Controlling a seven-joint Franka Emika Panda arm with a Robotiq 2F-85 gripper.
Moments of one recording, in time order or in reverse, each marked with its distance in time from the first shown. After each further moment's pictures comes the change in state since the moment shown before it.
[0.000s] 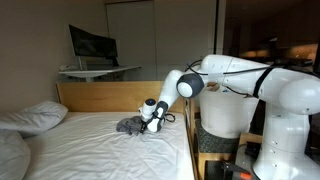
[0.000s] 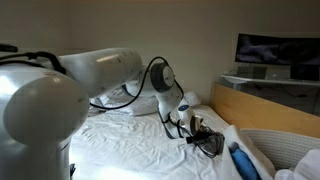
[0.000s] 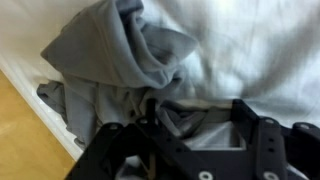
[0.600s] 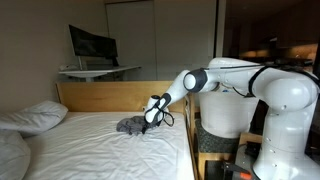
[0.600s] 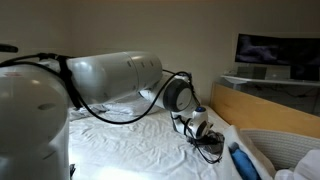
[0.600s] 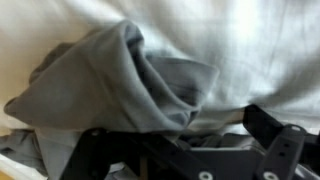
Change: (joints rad) arm -0.348 0.052 0.434 0.162 0.010 -0.220 -0.307
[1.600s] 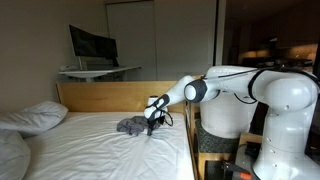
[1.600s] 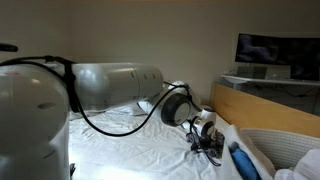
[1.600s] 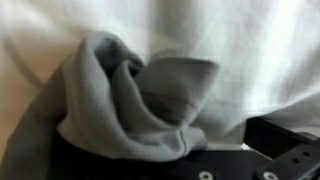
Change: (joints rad) arm 0.022 0.142 -0.052 0.304 0.133 -0.435 -0.217
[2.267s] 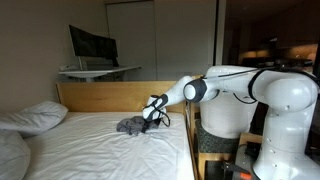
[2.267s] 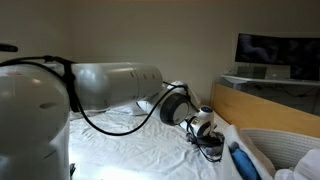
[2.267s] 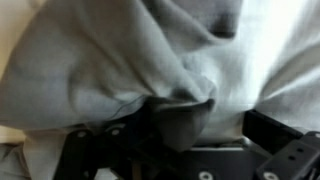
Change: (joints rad) arm 0.006 -0.005 0.033 -0.028 0.071 0.239 0.021
